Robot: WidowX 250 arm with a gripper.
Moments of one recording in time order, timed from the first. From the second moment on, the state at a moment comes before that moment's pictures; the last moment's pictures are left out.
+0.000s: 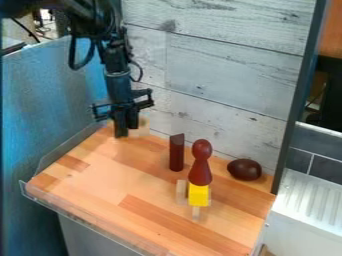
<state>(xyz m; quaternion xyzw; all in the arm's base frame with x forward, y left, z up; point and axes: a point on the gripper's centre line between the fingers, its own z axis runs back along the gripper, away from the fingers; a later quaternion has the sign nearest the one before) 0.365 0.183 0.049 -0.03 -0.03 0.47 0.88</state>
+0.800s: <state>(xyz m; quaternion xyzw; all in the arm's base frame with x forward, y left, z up) 0.404 0.143 0.061 0.01 -0.05 0.46 0.89</state>
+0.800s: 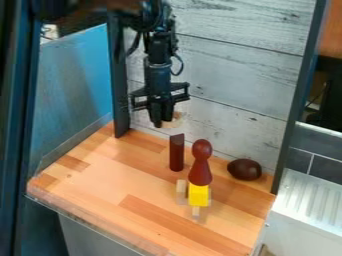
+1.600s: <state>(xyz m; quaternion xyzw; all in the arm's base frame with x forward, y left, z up) 0.418 0.144 0.048 0.03 -0.06 0.46 0.88</state>
